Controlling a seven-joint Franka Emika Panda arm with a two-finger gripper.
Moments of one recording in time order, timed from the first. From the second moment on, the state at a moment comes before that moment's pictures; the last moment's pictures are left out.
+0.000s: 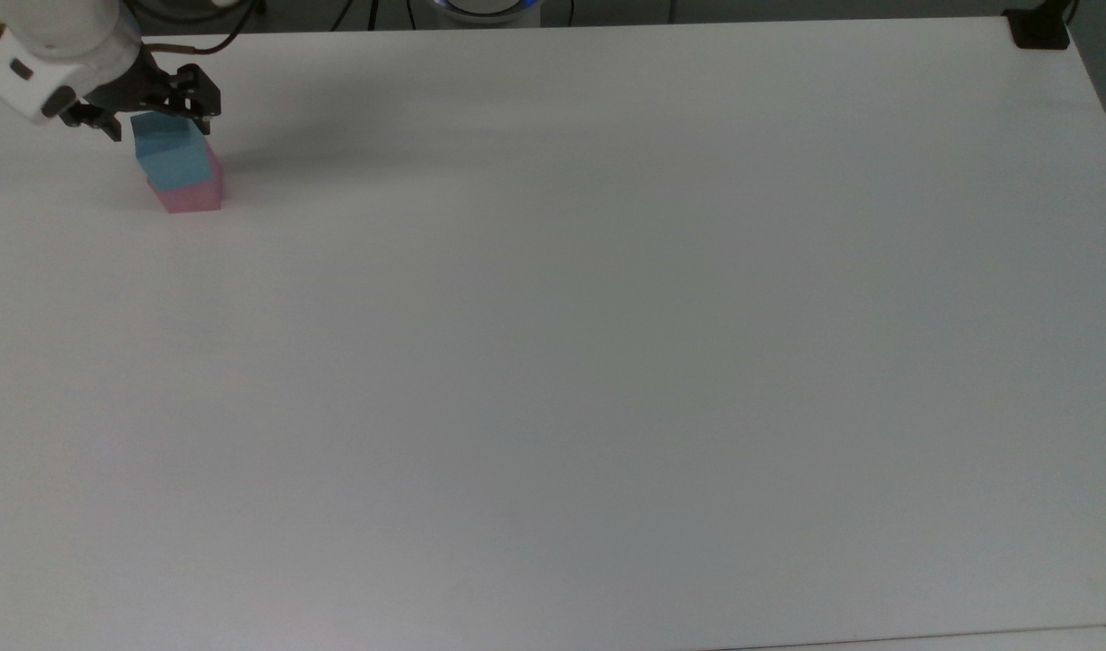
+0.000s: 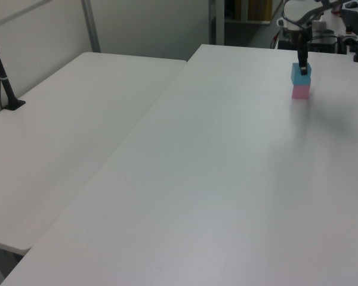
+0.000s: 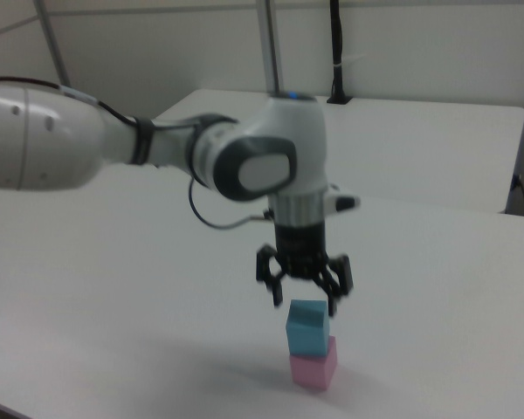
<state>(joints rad) 0.07 0.28 -0.60 -1.77 0.00 1.89 -0.64</state>
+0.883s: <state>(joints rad) 0.10 -0.01 -0.27 -1.60 -0.01 1.53 -0.18</state>
